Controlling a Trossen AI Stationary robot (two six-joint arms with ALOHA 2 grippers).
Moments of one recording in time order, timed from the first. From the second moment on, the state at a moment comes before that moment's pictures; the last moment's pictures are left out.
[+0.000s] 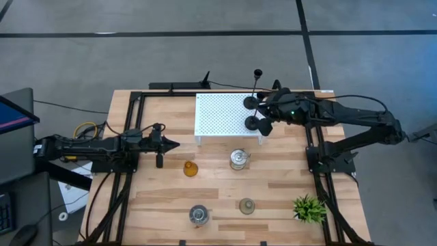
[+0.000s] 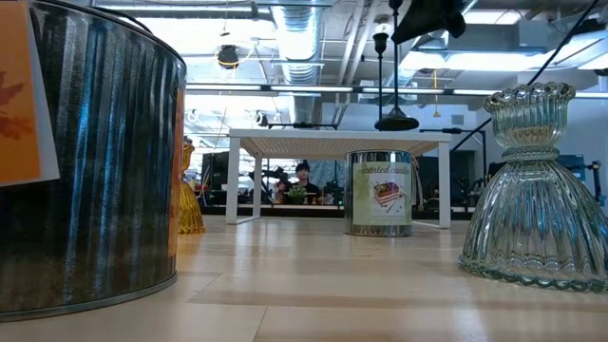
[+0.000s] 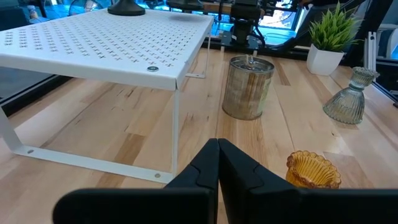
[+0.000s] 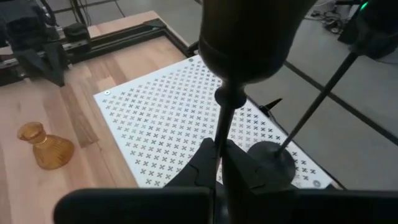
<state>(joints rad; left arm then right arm) 0.11 0.31 0.01 0.25 -0.01 -0.03 -0.10 1.13 1.19 -0.65 0.45 0.23</state>
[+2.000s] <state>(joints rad) 0.11 0.31 0.01 0.25 -0.01 -0.03 -0.18 1.16 1.14 -0.60 0.36 0.17</state>
